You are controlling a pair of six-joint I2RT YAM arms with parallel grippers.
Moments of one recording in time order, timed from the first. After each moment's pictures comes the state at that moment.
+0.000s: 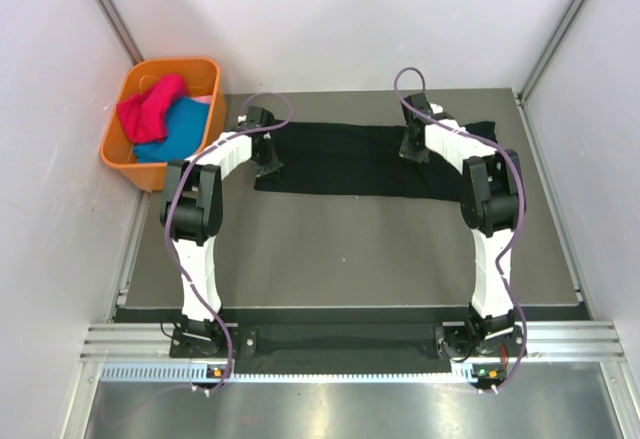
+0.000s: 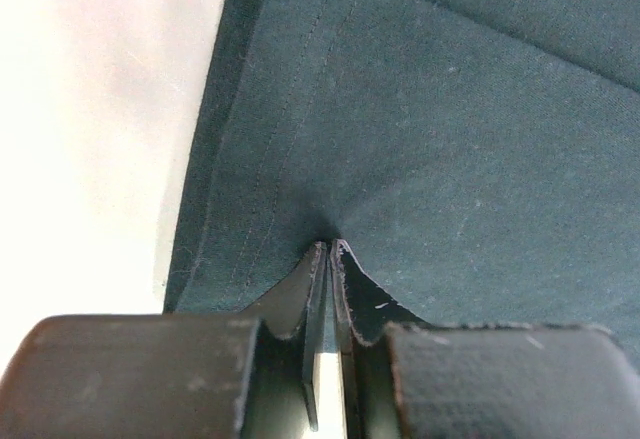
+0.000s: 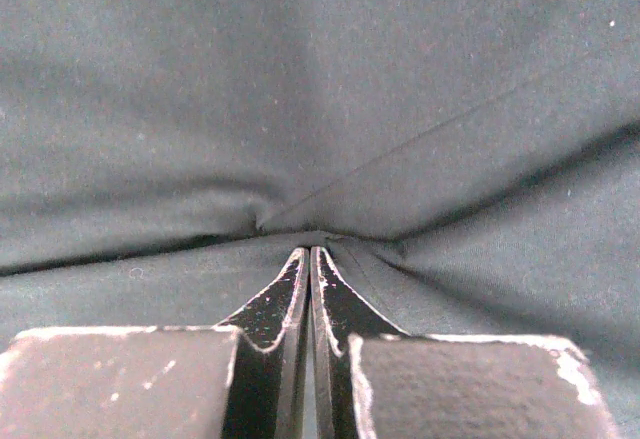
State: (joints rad) left arm -0.21 2.11 1.58 -0.57 -0.01 -0.52; right arm 0.27 2.17 1.72 -0.62 0.24 0.55
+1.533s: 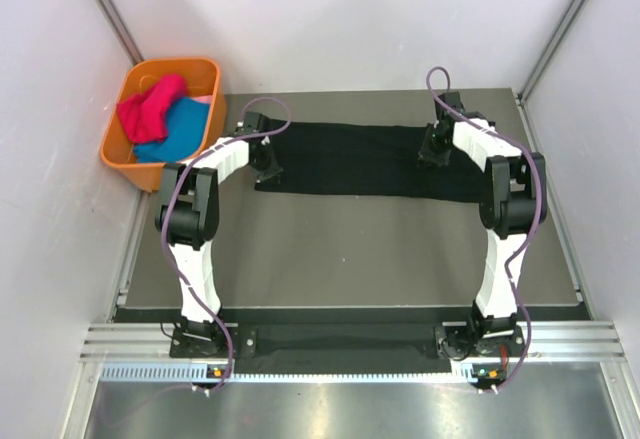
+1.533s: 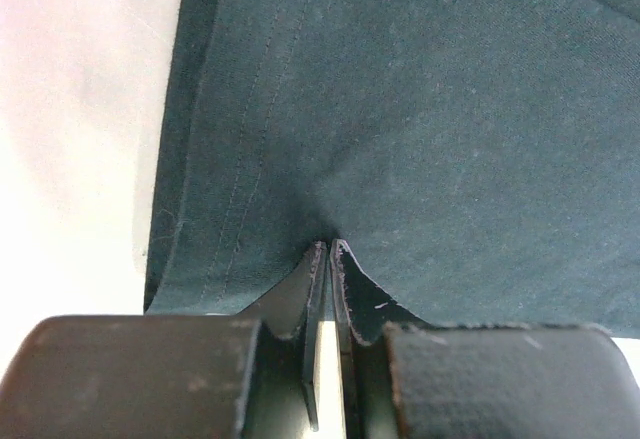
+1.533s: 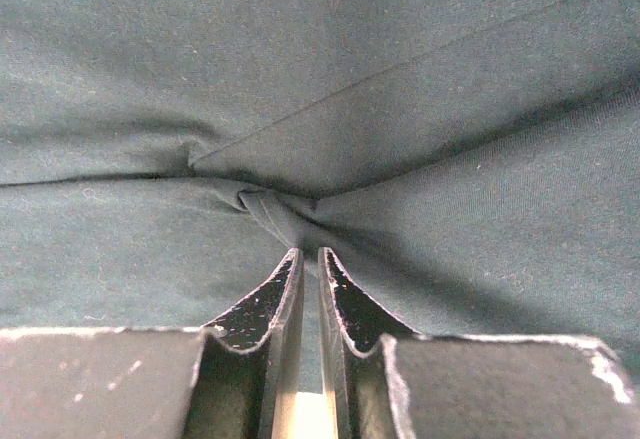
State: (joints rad) left arm -0.20 2.06 1.49 -0.53 0.06 -0.53; right arm 0.12 2.10 1.64 -0.65 -0.05 0.47
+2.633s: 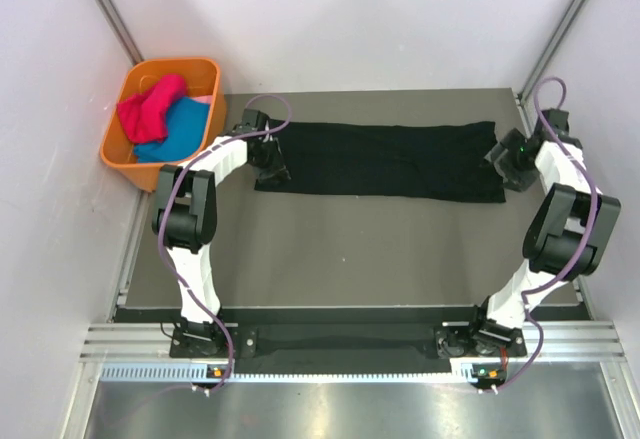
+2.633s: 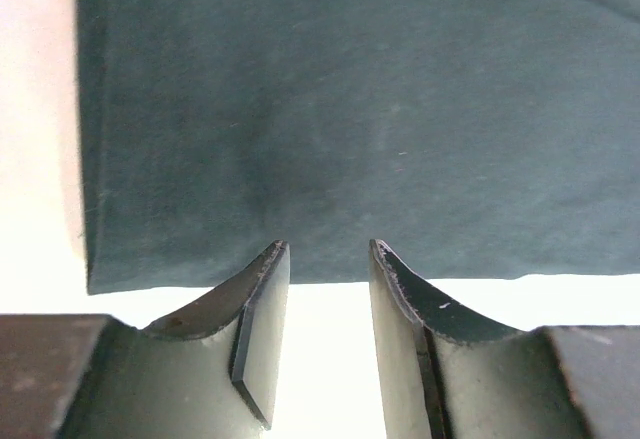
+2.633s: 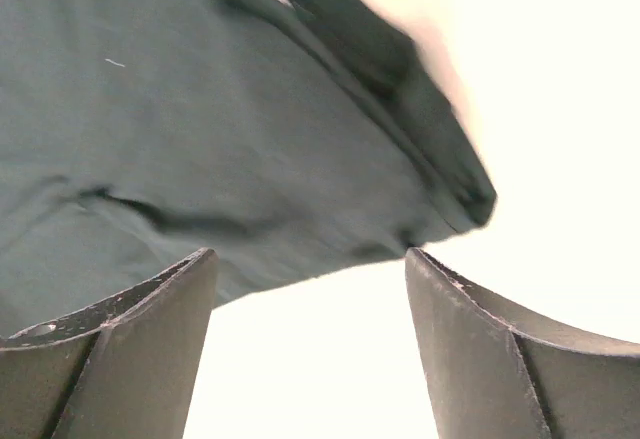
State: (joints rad) left arm -0.20 2.02 1.48 -0.53 0.17 -0.52; right arm -0.31 1.77 1.37 -0.64 -0.18 0.47
